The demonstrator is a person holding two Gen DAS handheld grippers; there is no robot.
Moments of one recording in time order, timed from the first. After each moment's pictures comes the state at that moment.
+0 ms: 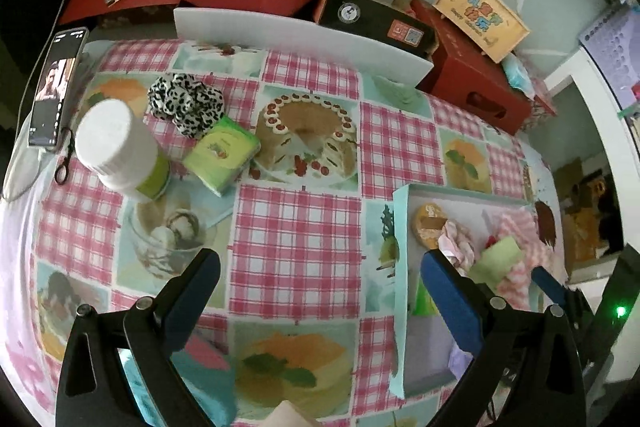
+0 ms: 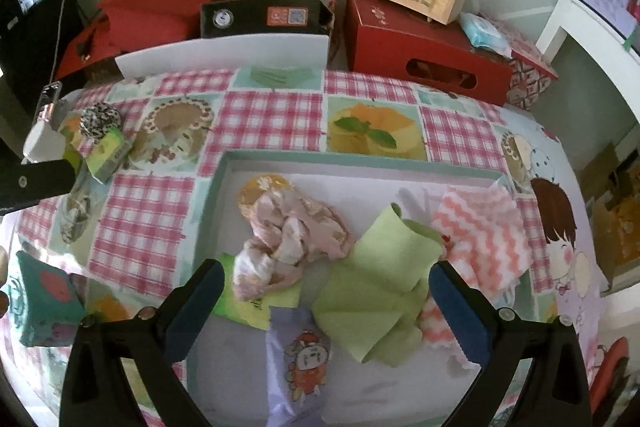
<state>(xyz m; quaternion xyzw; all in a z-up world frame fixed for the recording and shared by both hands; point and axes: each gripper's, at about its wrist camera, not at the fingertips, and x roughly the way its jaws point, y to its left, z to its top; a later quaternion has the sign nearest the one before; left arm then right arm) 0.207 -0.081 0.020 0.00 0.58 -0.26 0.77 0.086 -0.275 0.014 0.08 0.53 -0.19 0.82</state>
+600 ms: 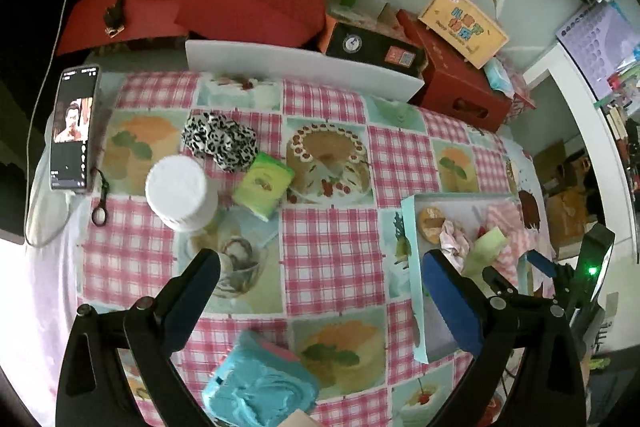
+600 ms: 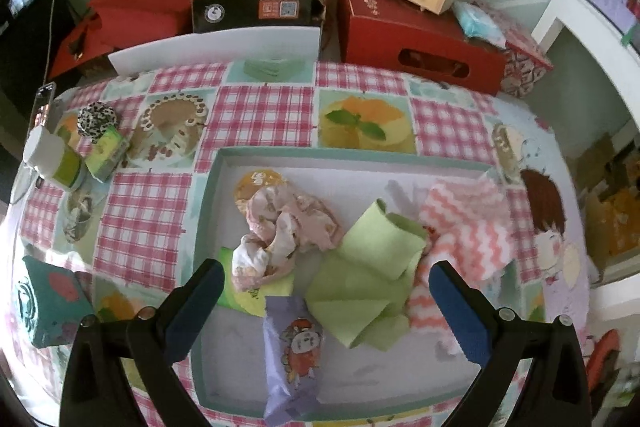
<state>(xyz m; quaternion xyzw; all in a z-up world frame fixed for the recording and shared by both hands) 0.242 -0.031 0.064 0.02 0.58 -0.30 0.76 0.087 -0.280 0.028 0.08 0.56 -0.21 0.80</state>
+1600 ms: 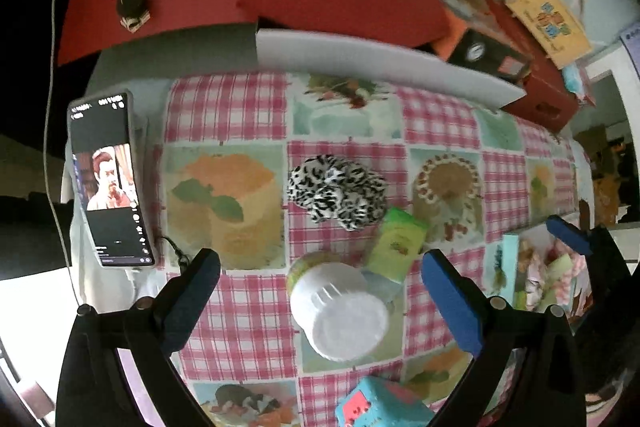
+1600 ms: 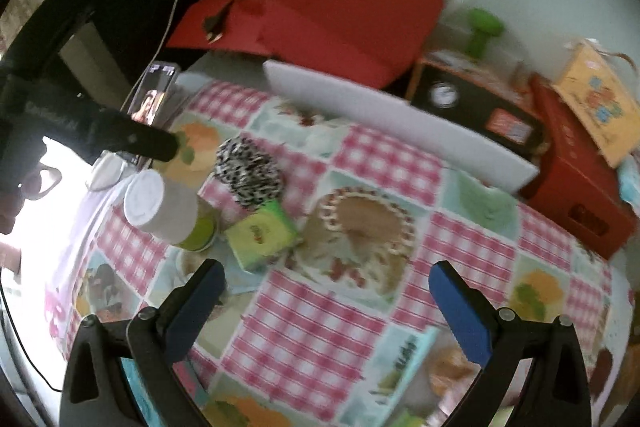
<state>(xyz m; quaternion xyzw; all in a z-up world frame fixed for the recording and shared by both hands) 0.393 -0.009 0.011 0.09 0.66 -0.24 0.71 0.268 -0.157 0.028 0.01 0.56 0.02 0.83</state>
